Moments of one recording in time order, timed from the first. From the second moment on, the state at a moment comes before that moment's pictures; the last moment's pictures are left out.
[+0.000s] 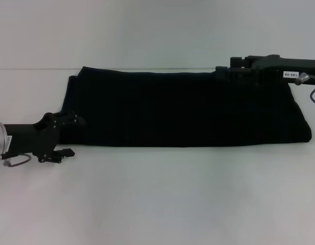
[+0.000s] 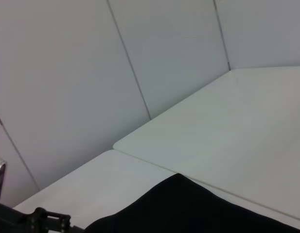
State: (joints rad) left arm -0.67 -1.96 0.39 0.47 2.41 1.24 -2.95; right arm 0.83 1.98 -0.50 -0.54 -2.13 -1.36 1.66
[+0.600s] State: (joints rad) left arm -0.67 -1.97 0.39 0.46 2.41 1.17 -2.95; right arm 0.82 1.98 -0.49 -0.54 -2.12 -1.34 1.66
